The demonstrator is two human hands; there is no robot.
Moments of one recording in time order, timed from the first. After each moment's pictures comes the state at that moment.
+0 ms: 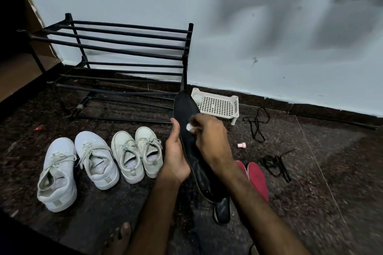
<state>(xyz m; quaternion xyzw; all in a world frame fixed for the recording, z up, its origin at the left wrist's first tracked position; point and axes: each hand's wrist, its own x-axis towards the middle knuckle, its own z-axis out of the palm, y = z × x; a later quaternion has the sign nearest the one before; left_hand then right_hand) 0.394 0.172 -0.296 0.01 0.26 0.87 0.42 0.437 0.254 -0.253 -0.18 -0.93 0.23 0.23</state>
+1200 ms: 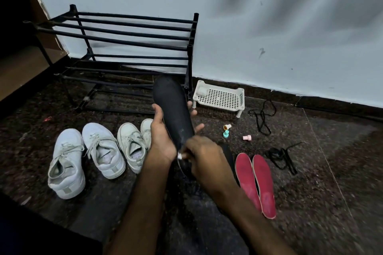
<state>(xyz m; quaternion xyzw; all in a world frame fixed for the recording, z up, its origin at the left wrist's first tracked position) 0.361 0.150 -0.280 0.00 0.25 0.89 0.39 0.488 0.210 -0.260 -0.08 -0.95 0.25 0.15</state>
